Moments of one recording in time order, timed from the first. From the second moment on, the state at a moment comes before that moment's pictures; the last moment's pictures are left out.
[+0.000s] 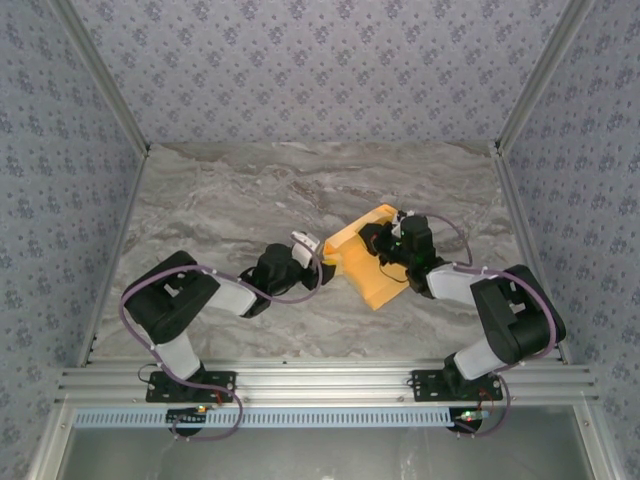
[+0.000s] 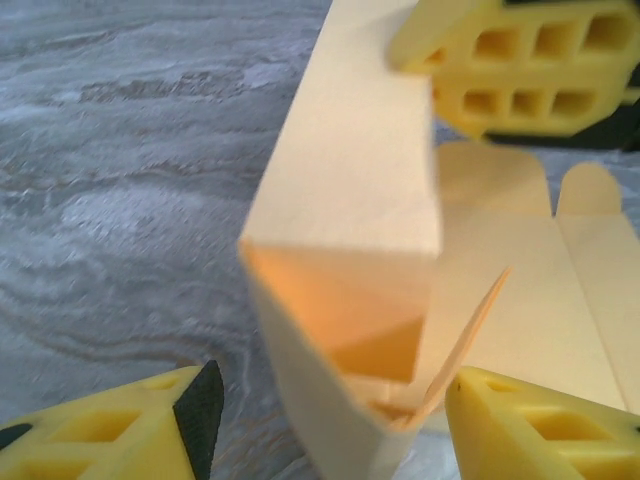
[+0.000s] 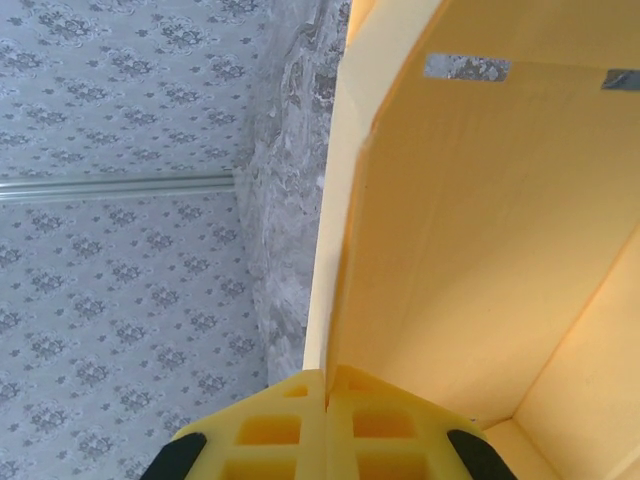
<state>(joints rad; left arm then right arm) -0.79 1.73 0.54 0.85 0.11 -0.15 0.41 1.51 0.53 0.61 -0.36 1.33</state>
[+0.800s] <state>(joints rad) -0.87 1.78 0.62 0.80 -0.07 -0.20 0.59 1.32 0.36 0.65 0.01 1.42</state>
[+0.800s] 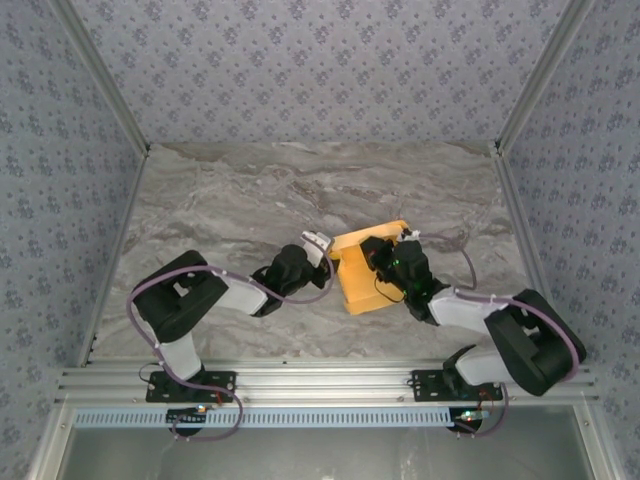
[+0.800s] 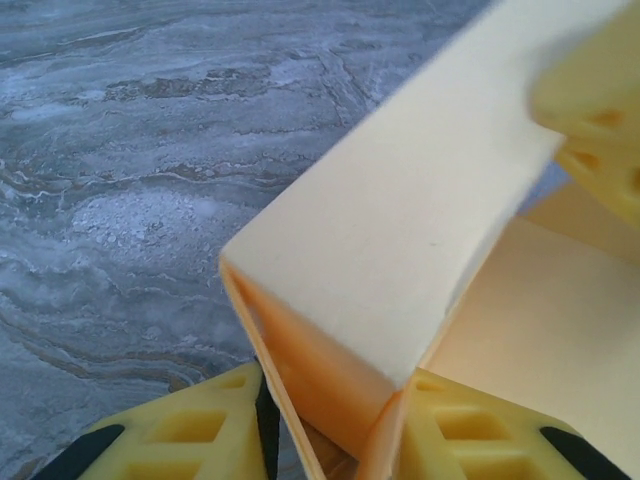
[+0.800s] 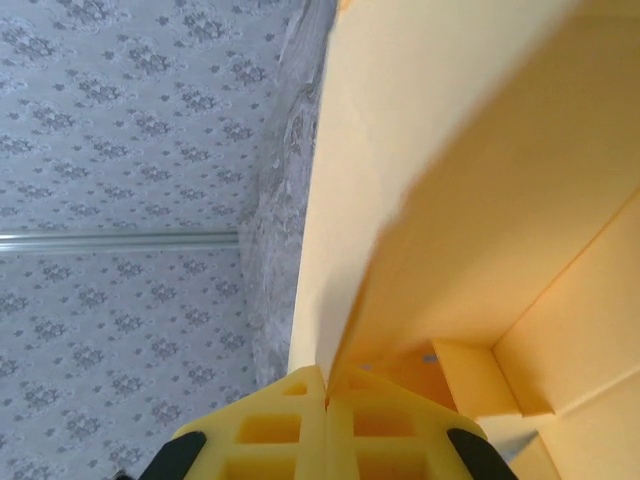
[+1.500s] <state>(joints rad) -0.98 1.91 0.70 0.92 -0.29 -0.30 0.64 1.19 0.32 0.54 0.17 1.51</state>
